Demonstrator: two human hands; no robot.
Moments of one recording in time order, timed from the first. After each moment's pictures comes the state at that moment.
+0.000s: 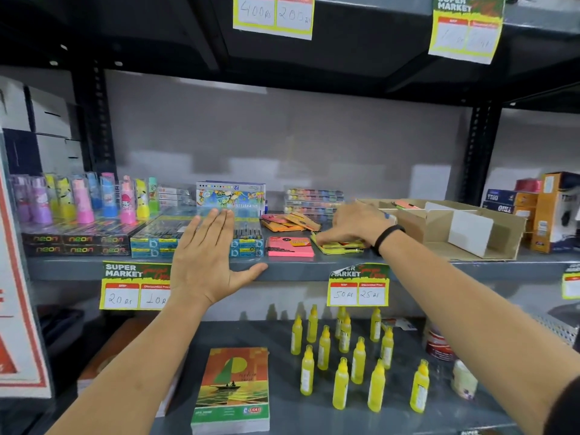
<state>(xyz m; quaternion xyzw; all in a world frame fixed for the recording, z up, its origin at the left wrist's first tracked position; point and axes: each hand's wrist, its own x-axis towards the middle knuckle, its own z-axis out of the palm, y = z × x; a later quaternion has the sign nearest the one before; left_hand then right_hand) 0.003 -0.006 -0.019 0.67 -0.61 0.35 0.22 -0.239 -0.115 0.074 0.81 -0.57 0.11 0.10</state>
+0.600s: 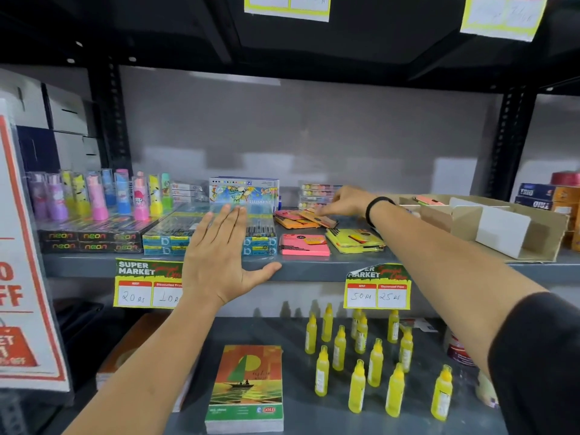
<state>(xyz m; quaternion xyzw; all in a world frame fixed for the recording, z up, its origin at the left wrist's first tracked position) 0.003 -0.008 -0.021 0.67 -0.60 0.37 0.23 -0.209 -0.190 0.085 0.81 -0.55 0.18 -0.06</state>
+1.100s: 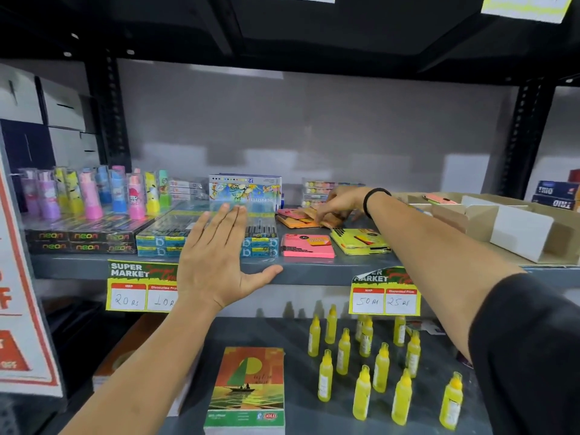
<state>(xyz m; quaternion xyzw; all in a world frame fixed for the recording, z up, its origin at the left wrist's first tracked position) 0.006 -0.013 -0.024 0.65 -0.60 0.40 0.24 -0.193 -0.216 0.088 0.81 -0.53 0.11 -0.22</state>
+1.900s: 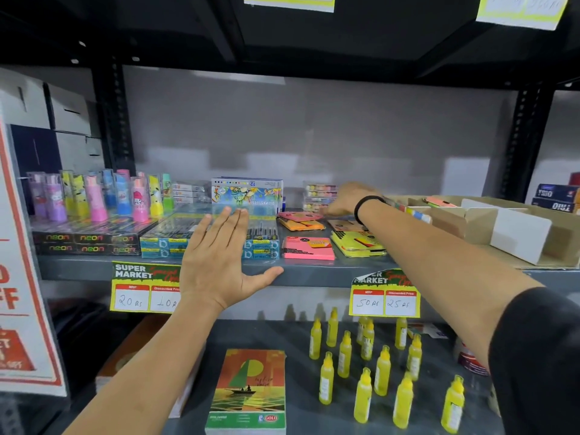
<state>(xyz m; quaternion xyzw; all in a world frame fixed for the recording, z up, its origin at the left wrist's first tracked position) 0.006 -0.013 -0.024 0.65 -0.59 0.41 0.24 -0.189 -0.212 0.085 0.77 -0.62 0.14 0.07</state>
